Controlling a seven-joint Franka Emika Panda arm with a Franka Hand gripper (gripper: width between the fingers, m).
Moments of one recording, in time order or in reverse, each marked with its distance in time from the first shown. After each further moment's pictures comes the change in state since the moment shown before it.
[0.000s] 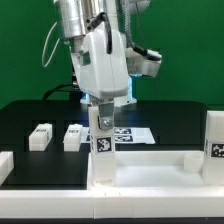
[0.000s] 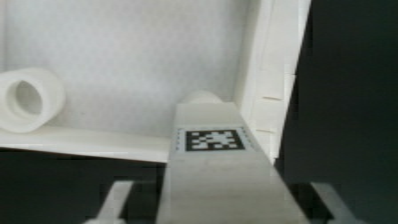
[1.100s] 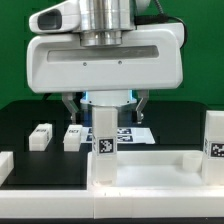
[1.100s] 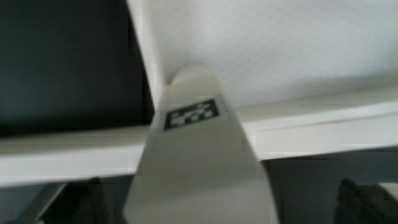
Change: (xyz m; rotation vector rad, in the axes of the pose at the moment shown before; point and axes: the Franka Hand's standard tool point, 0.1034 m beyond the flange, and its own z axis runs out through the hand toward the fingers) arm -0.004 -0.012 -0.005 -0.107 0.002 -1.335
